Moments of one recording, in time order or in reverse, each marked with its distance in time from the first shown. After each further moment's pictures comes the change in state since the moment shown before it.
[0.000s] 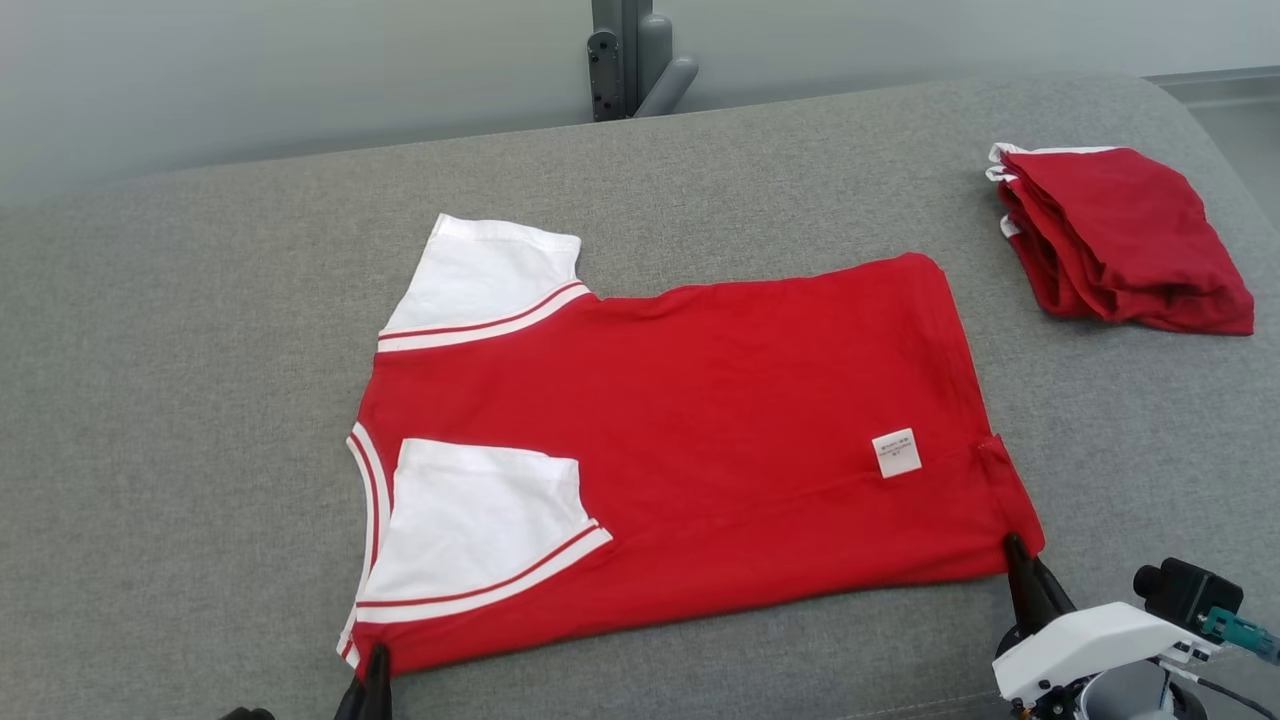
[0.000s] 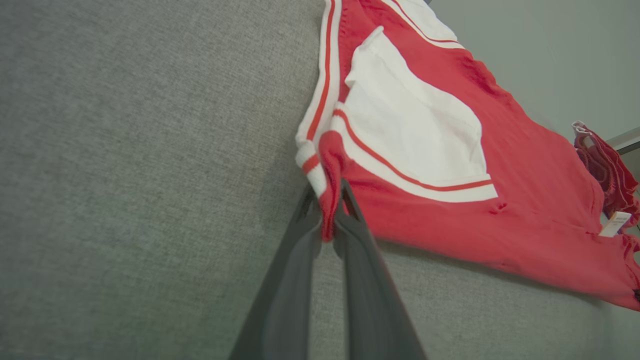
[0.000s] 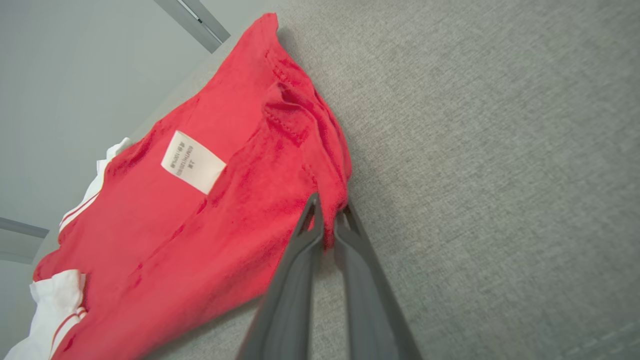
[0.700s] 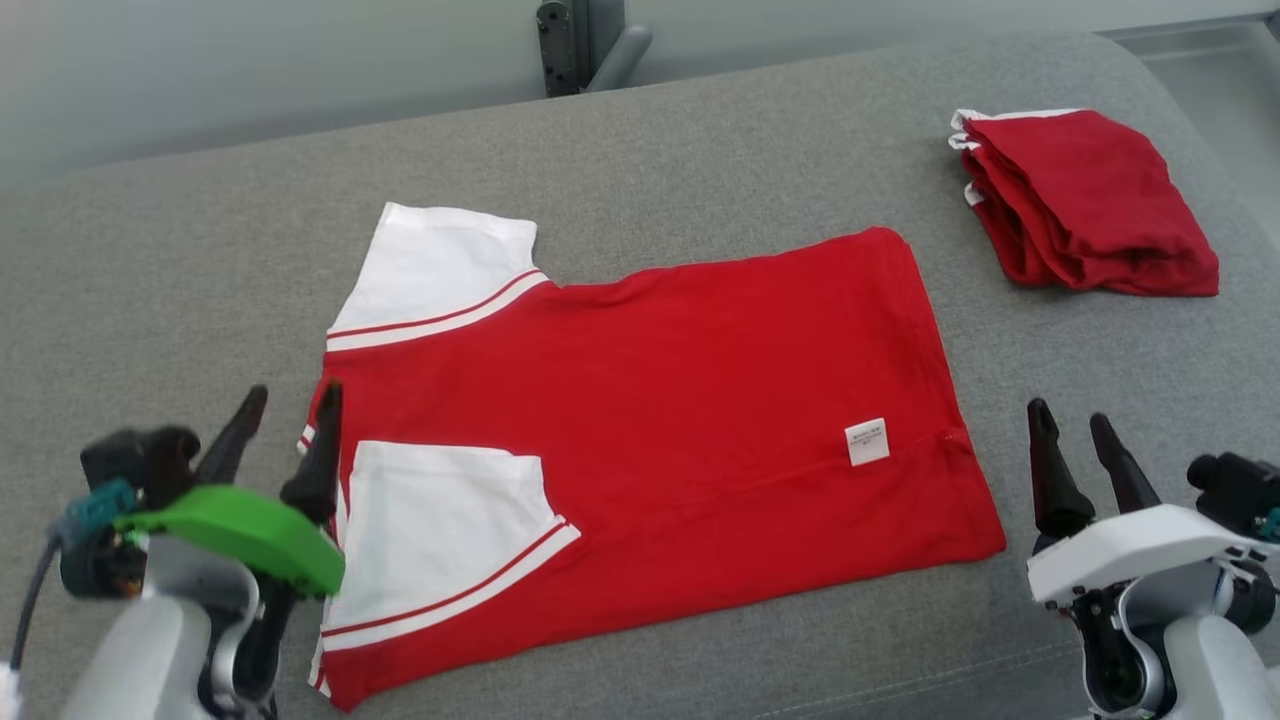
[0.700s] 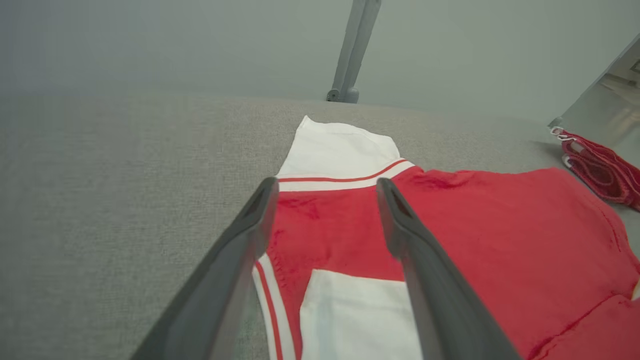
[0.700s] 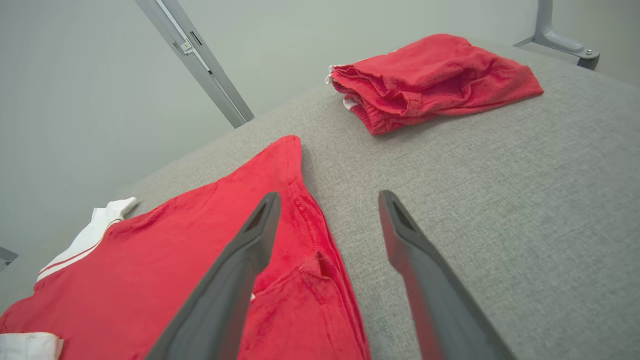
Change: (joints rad) left arm -0.361 0.191 -0.027 -0.038 0.144 0.007 0.142; right arm -0.057 -0.020 -0.060 -0.192 -0.159 0.000 0.029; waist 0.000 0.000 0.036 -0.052
